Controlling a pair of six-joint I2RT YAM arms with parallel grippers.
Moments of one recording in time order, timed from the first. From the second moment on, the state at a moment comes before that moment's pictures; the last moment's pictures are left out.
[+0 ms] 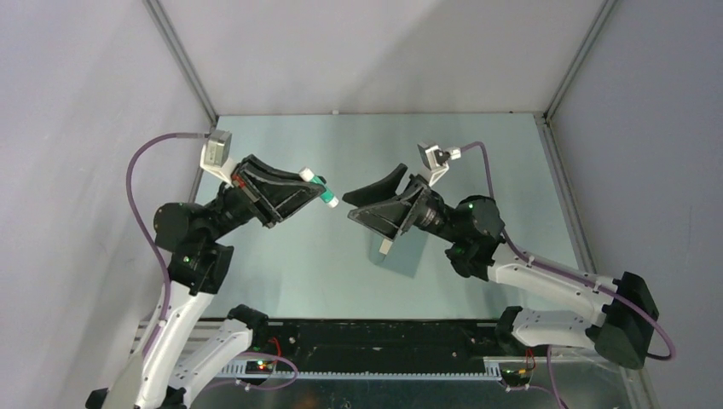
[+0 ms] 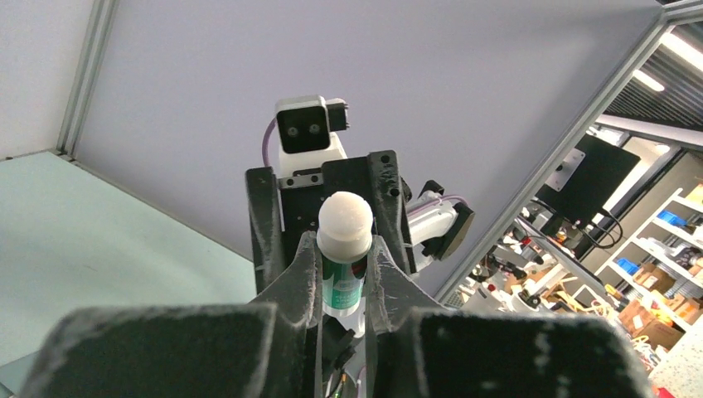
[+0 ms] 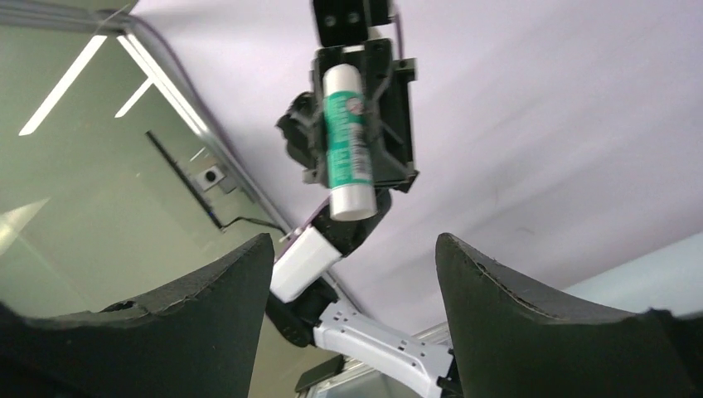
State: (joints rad) left arm -0.38 0.72 0.95 0.33 0.75 -0.99; right arm 0.96 1.15 0.83 0.93 -0.38 0.99
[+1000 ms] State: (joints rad) left arm -0.38 0.72 0.94 0.34 0.74 -0.99; right arm 0.95 1.40 0.98 1.10 -0.43 1.19
